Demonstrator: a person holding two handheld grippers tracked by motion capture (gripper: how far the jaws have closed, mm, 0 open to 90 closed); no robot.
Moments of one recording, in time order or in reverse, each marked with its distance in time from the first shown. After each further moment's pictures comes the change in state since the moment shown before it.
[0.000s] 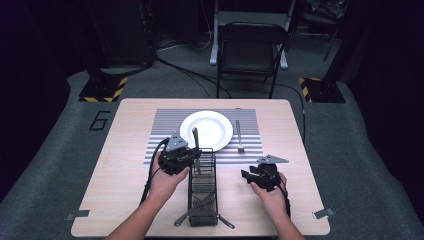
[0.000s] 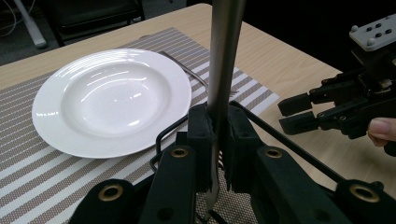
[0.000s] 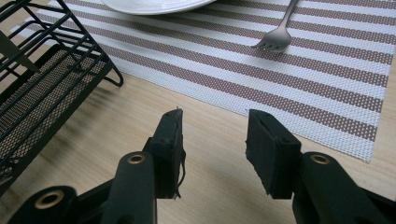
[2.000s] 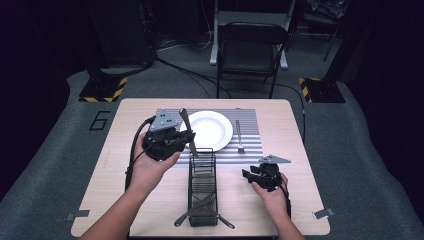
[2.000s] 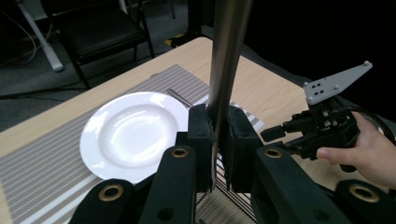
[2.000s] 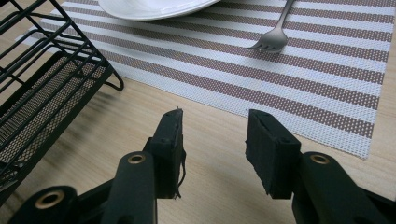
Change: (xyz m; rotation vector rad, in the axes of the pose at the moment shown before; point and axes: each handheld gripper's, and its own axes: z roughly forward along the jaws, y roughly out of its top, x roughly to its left) left arm -0.012 0.078 -0.077 -0.022 0.029 0.056; right arm -0.003 -0.001 -0.002 -0.016 0.010 0.031
